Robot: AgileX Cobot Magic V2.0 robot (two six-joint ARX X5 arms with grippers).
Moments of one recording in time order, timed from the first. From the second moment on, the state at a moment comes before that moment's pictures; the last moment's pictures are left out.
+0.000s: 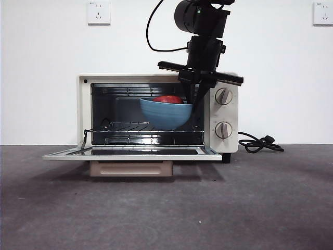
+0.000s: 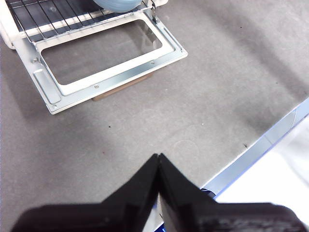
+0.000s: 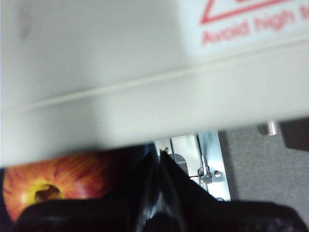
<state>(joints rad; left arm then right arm) -0.44 0.73 1.11 -1.12 0.24 -0.04 0.50 2.19 2.12 -1.02 0.09 0.70</state>
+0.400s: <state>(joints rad) -0.44 0.73 1.11 -1.12 0.24 -0.04 0.50 2.19 2.12 -1.00 0.10 0.73</state>
